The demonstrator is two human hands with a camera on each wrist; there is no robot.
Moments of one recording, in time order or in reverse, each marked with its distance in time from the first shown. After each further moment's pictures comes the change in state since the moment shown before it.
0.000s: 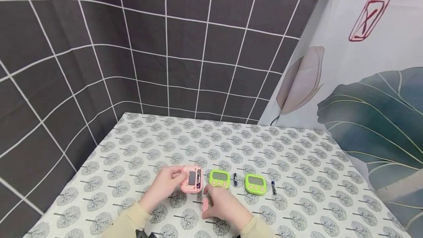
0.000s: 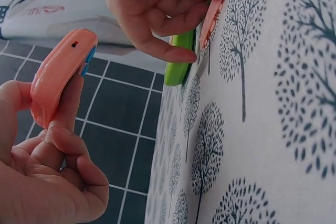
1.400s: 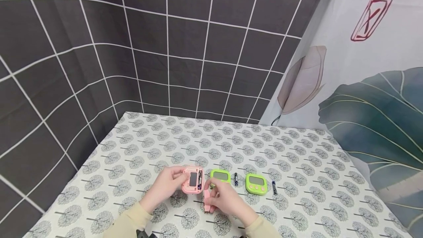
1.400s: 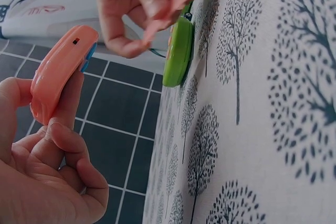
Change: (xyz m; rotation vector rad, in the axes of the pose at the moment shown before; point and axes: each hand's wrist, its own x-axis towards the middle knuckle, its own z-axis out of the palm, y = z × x) left_hand 0.000 -0.005 0.001 0.014 -0.018 0.008; right_hand 0.001 0.011 -0.003 0.459 0.023 -0.001
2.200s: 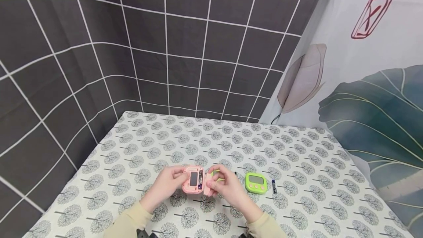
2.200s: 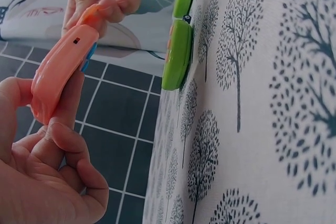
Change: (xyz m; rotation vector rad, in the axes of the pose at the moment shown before) left_hand -0.001 0.005 0.002 -0.004 -0.014 0.001; right_hand 0.004 -0.011 -0.016 0.308 0.145 -0.058
